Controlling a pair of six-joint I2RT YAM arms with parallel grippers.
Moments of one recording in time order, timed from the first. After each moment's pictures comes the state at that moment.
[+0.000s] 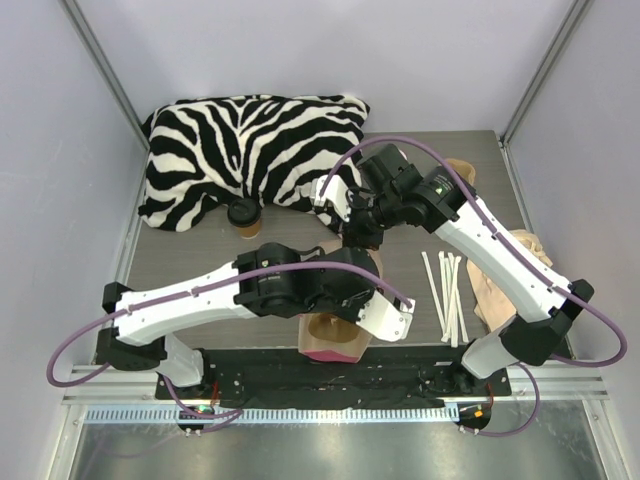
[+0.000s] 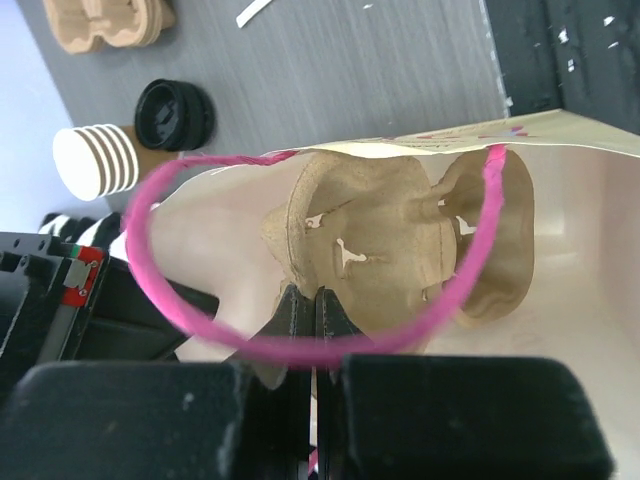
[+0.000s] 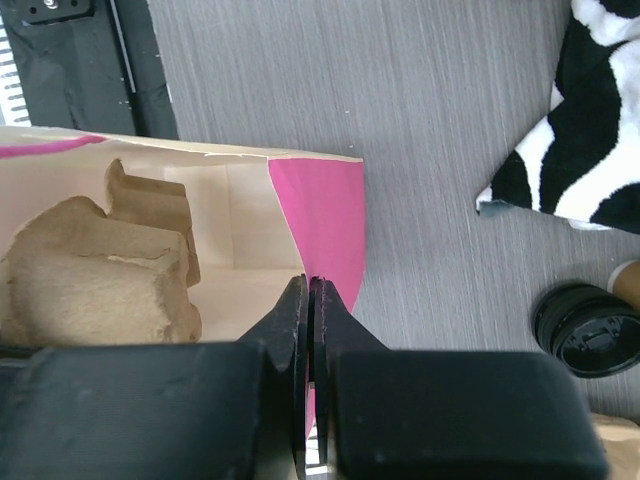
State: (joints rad) left arm -1.42 1.53 1.83 -1.17 -0.19 0.71; right arm 0.79 1.51 1.79 -1.19 -0.36 -0.50
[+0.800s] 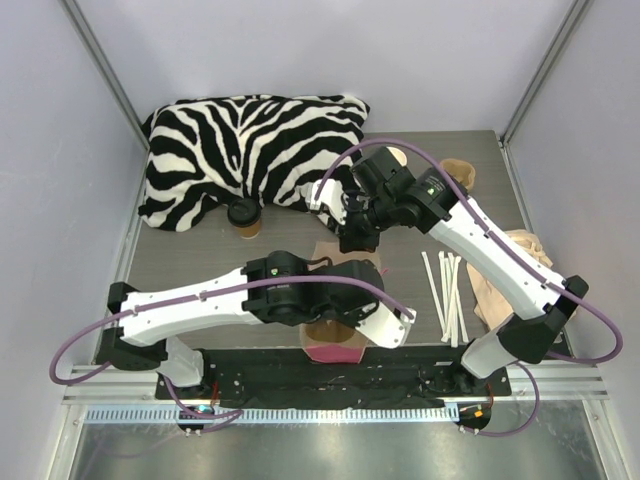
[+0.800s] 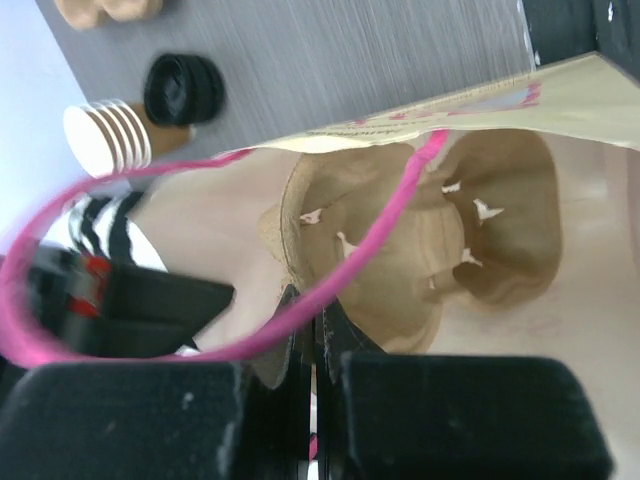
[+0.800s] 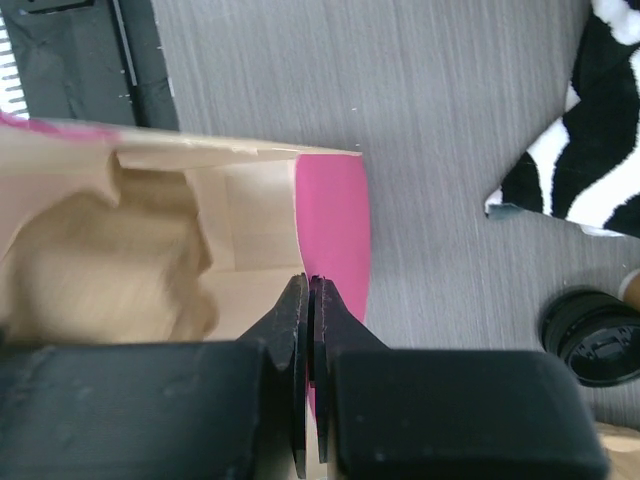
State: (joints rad) left arm -1.46 1.57 1.83 -1.19 -0.31 0.75; right arm 0.80 1.53 1.77 -1.17 -0.35 -0.50
